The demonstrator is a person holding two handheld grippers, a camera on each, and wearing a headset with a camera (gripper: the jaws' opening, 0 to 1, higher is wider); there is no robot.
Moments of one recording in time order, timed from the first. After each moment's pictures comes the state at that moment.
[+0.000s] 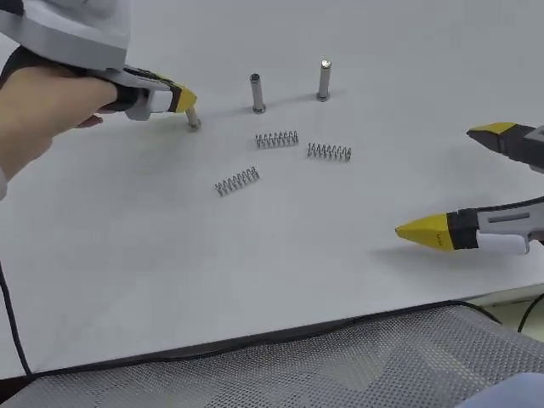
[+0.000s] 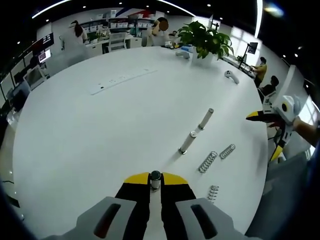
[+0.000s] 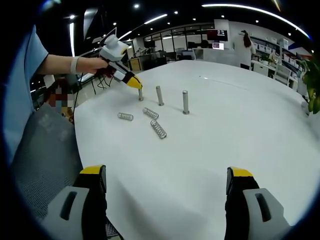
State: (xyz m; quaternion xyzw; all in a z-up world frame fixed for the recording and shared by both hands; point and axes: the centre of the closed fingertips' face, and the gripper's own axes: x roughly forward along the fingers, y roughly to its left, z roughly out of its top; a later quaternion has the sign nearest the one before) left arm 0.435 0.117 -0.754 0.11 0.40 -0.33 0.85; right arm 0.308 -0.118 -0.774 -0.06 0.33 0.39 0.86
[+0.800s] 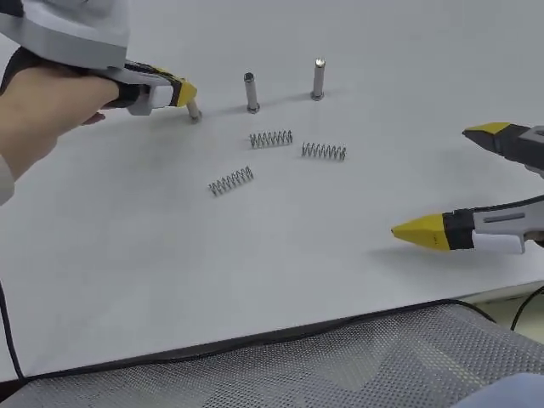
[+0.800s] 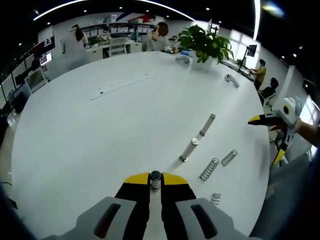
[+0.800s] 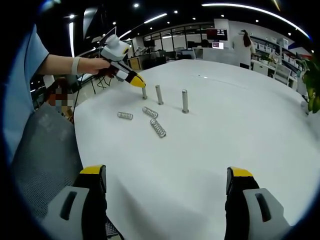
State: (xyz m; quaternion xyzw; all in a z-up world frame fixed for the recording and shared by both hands) left arm 0.446 0.109 -0.756 0.10 0.38 -0.33 0.86; right arm 0.308 -0.121 -0.773 -0.06 0.33 0.38 0.86
